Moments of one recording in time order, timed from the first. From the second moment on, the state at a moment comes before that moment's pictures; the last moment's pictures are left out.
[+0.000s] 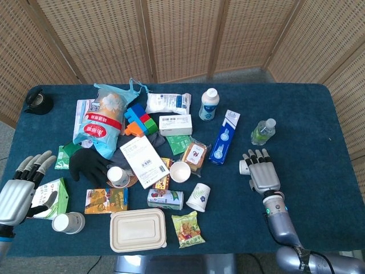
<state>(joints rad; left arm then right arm) -0.14 -0.94 0.00 -1.93 1.58 1.43 0.03 0.58 -1.46 0.10 -1.64 -0.87 1.16 -0.77</state>
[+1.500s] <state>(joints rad) -0.13 -0.93 0.00 -1.91 1.59 1.44 -0.02 0.54 -1.34 0.27 -1.70 -0.86 0.91 -0.09</state>
